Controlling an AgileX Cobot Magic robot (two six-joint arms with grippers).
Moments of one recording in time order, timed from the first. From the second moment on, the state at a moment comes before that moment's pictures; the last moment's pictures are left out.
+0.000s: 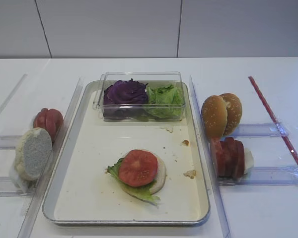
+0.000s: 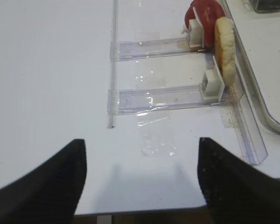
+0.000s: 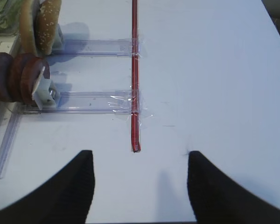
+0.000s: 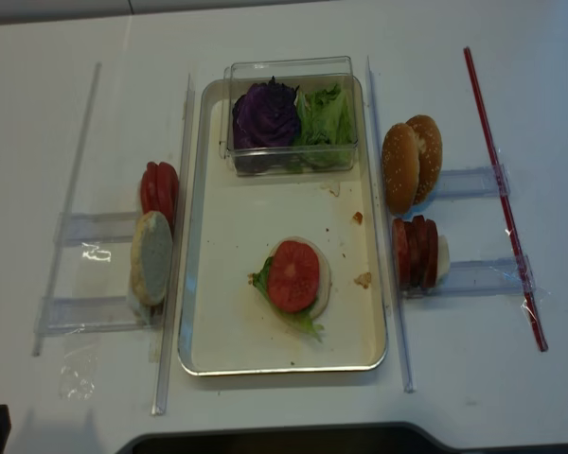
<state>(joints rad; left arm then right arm) -0.02 -0.02 -0.48 0.10 1.18 -0.05 -0.05 0.03 -0.47 0.06 1.13 -0.07</state>
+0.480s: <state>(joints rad) -0.02 -0.02 -0.48 0.10 1.18 -0.05 -0.05 0.03 -0.47 0.06 1.13 -0.07</state>
